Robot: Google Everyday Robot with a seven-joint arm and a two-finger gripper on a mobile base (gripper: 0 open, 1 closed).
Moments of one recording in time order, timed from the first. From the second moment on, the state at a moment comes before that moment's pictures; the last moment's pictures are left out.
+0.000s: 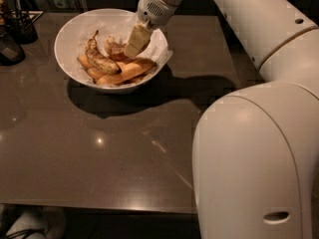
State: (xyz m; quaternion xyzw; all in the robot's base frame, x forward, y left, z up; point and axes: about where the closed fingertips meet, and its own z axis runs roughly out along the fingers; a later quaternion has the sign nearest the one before) arm 0.667 0.054 0.935 -0.60 0.75 0.19 0.20
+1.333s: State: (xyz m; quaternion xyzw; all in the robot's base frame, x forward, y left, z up) arm 0.646 0.064 0.973 -0.64 0.70 0.20 0.24
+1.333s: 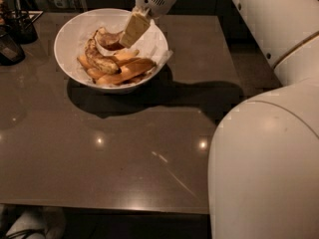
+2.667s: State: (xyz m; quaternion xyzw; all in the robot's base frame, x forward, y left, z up) arm 0.545 0.054 1.018 -0.58 0.72 0.19 0.32
